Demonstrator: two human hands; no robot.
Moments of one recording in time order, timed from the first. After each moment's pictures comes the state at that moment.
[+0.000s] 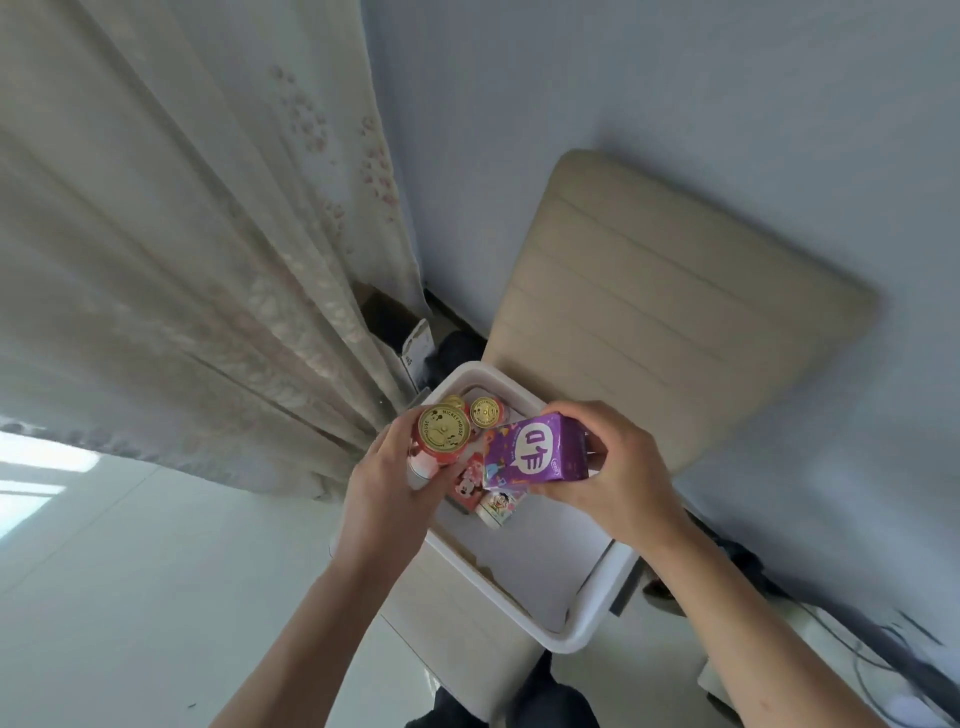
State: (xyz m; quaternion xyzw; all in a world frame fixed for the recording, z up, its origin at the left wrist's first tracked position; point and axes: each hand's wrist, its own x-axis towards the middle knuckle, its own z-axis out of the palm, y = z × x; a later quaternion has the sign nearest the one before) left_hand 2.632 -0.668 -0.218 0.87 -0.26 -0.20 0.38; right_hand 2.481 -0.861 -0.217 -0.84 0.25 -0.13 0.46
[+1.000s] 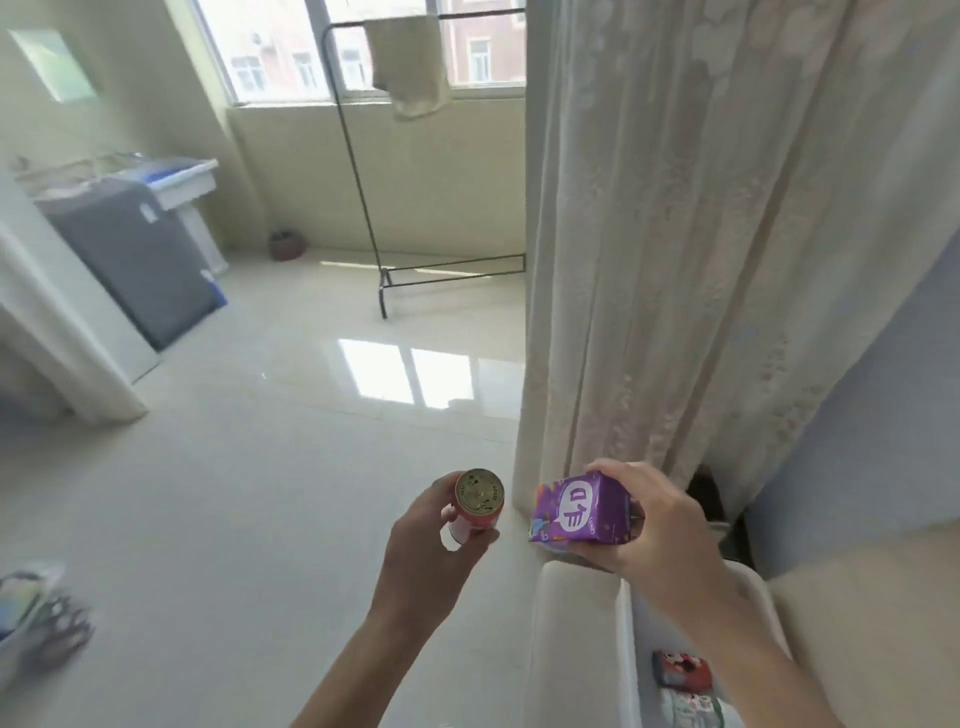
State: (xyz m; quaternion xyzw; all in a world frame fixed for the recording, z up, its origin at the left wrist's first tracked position) left_hand 2.405 -0.441 -0.011 0.86 0.10 0.16 0.48; right_hand 2.492 -0.682 0.002 -0.86 -0.26 -0.06 0.43
